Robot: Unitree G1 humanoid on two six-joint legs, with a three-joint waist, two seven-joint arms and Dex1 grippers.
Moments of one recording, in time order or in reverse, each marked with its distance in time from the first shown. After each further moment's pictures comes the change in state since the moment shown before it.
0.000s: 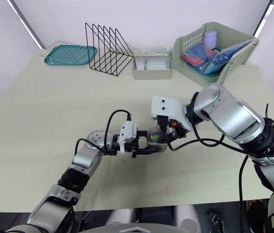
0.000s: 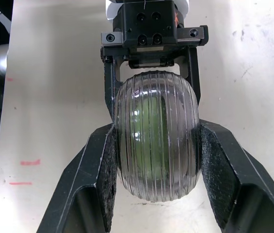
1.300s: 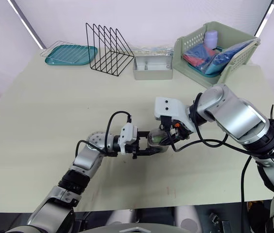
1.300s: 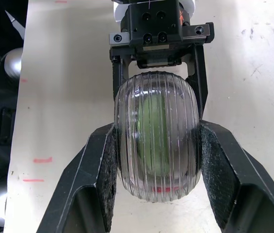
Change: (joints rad) left arm 0.011 0.002 -0.005 0.000 0.011 -0.047 0.006; right arm 0.018 -0.029 -0.048 -0.023 0.057 -0.018 0.015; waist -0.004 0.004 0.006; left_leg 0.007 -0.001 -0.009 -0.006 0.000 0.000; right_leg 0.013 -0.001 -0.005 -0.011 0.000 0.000
